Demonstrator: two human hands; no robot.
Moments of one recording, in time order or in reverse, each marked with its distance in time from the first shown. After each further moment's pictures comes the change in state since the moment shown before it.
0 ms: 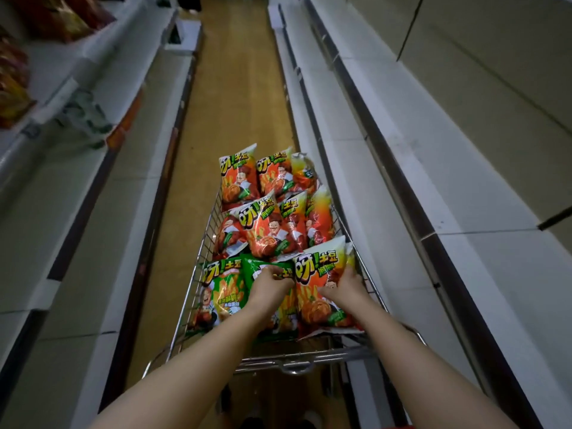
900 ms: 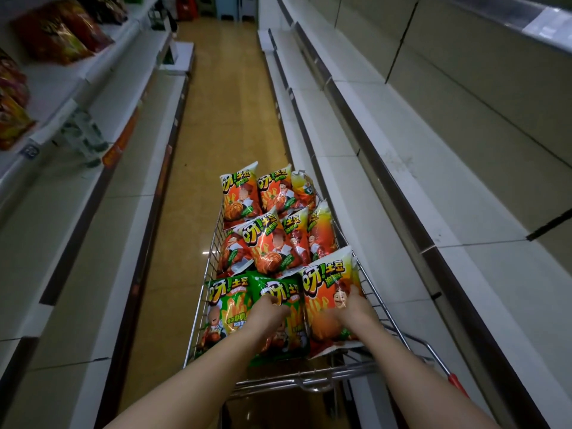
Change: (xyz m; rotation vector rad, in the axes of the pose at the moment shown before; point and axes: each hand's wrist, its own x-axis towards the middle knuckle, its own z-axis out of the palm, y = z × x) left_hand 0.010 -0.020 -0.026 0.075 -0.138 -0.085; right_hand -0.013 -0.006 0.011 0.017 0.071 0.083
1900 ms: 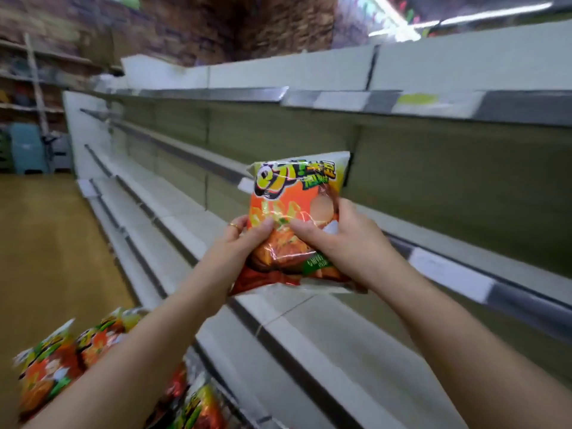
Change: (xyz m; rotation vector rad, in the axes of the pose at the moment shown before) left_hand -0.255 0.248 0.091 -0.365 -0.713 0.881; right_hand -0.310 0.005 -0.309 0.242 0.889 -0.381
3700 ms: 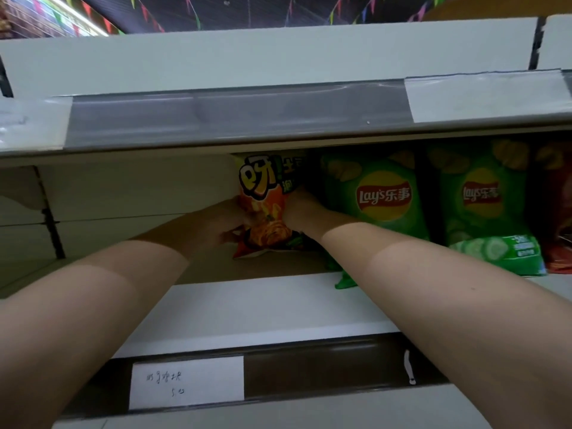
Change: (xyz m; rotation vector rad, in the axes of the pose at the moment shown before) left_hand 0.220 -0.068 0.353 0.685 -0.869 -0.048; right_hand 0.056 0.189 -0.217 -0.440 0.400 0.755
